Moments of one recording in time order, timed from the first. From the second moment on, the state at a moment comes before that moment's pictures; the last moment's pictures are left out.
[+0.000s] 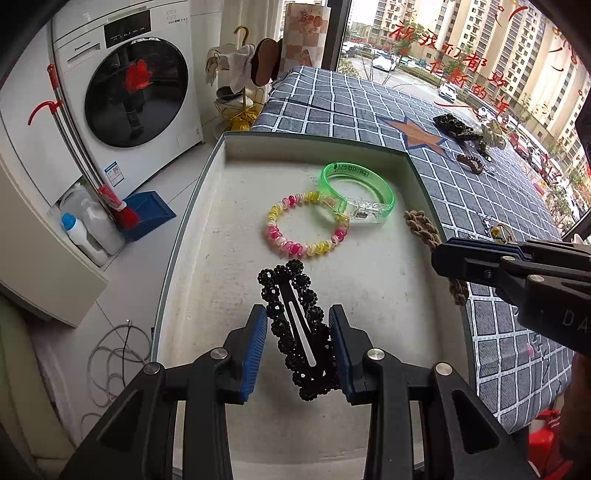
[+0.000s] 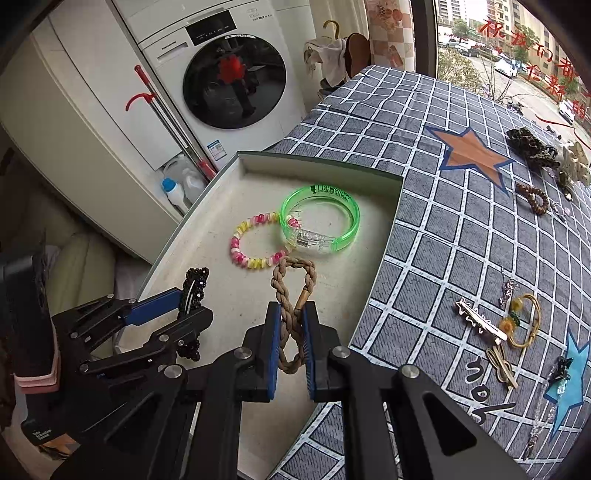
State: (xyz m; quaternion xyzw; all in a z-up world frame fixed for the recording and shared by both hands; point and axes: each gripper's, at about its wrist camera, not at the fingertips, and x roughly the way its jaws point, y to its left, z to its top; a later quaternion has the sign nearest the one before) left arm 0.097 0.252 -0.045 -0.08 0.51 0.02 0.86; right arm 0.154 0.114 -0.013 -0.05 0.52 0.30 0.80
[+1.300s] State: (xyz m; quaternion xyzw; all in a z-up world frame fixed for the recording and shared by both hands) left arm 0.145 0.251 -0.063 -0.02 0.52 0.09 0.85; right arm 0.213 0.148 -0.057 -0.06 0.55 0.26 0.79
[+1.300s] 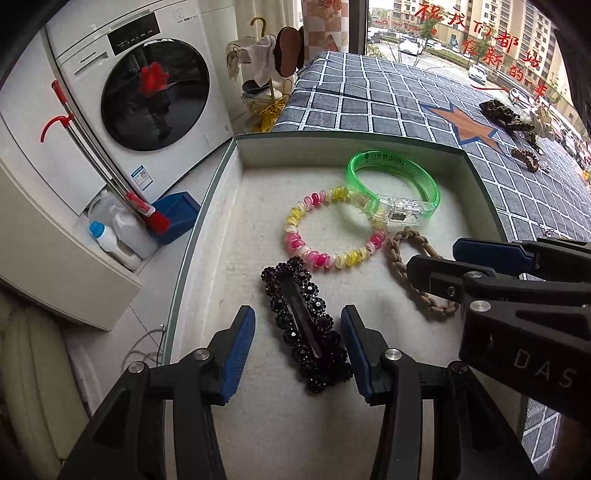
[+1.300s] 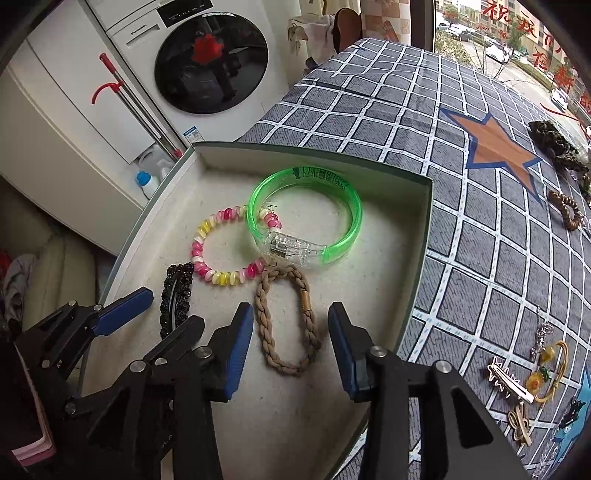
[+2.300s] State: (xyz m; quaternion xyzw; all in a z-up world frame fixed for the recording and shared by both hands) left arm 0.112 0.227 -0.031 -0.02 0.49 0.10 0.87; right arm 0.177 0.055 0.004 0.01 0.51 0.24 0.83
